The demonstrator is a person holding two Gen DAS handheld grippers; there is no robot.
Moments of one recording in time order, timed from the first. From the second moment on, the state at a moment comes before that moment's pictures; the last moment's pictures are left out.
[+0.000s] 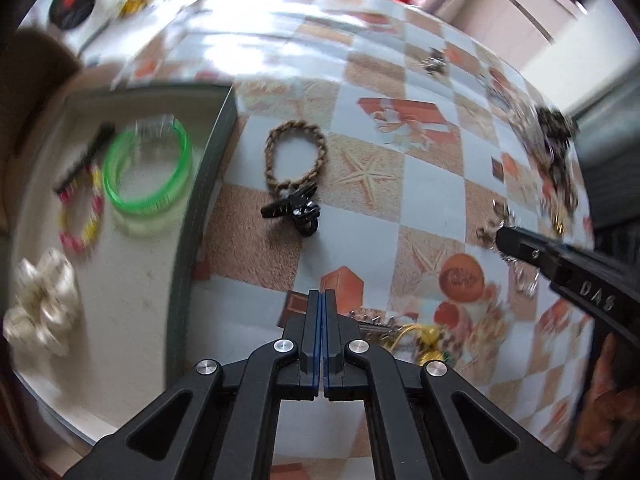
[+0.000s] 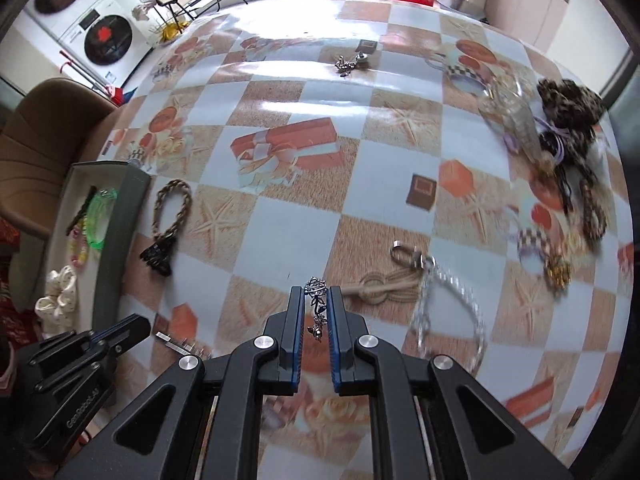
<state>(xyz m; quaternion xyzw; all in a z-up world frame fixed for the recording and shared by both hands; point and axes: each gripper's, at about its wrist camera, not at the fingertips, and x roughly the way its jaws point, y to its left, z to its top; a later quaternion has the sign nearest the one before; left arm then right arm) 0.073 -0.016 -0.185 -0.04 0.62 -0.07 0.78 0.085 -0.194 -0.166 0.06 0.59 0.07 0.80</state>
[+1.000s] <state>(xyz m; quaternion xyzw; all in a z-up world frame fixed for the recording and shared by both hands) 0.041 -0.074 -0.257 -0.01 0.67 -0.12 0.73 0.018 -0.240 -0.167 0.13 0.61 0.03 0.78</state>
